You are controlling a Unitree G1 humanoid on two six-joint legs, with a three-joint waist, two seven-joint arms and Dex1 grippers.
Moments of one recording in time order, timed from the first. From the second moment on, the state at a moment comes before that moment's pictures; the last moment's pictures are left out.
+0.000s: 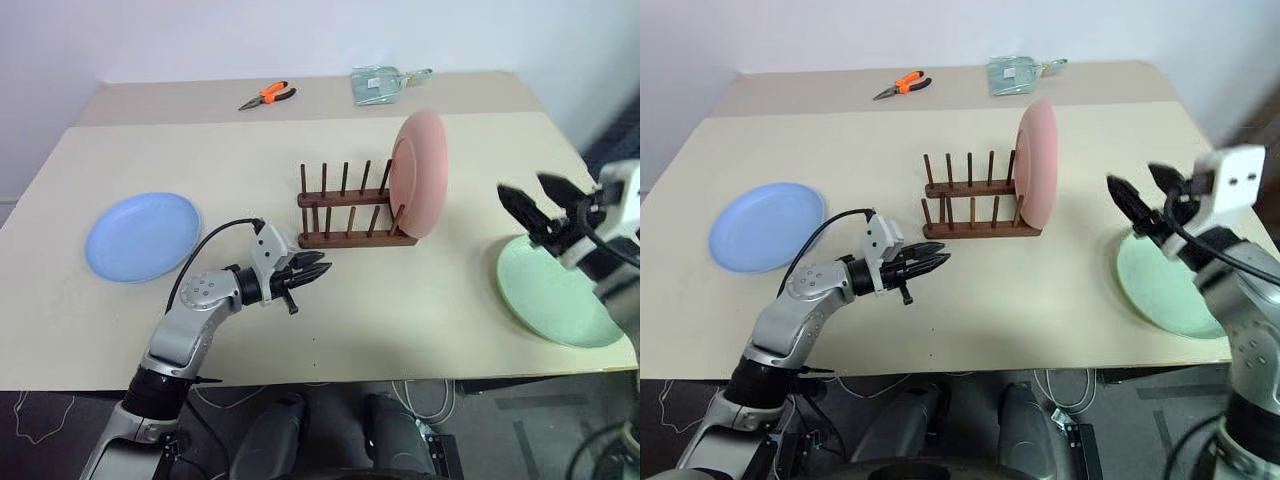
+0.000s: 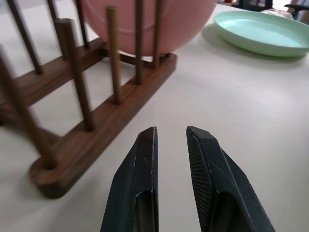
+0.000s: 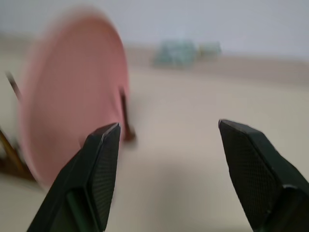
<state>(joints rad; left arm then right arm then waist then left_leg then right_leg) -0.31 0.38 -0.18 -0.15 -0.29 0.35 -0.83 0.04 -0.80 -0.50 -0.51 0.60 0.73 0.41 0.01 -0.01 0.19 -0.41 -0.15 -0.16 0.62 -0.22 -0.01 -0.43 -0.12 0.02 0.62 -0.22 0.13</state>
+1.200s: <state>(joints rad) -0.23 0.43 -0.03 -0.05 -0.29 0.22 -0.77 -0.67 -0.33 -0.36 -0.59 1.42 0.72 0.05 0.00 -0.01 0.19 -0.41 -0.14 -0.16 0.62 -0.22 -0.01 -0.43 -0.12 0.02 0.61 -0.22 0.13</state>
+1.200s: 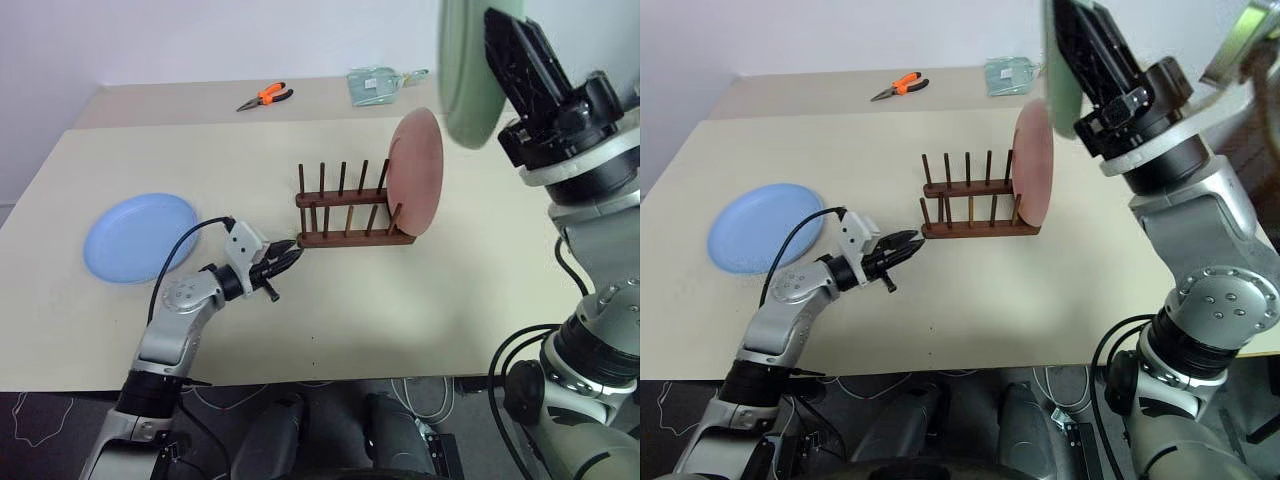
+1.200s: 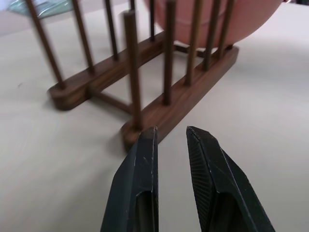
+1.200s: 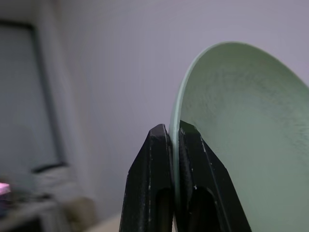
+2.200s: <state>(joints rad) -0.16 0.46 -0.02 -0.19 -0.38 0.36 -0.78 -0.73 -0.24 -0.14 -0.19 1.20 0.72 -0.08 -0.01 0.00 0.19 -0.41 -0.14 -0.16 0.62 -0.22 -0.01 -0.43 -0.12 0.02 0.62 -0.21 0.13</state>
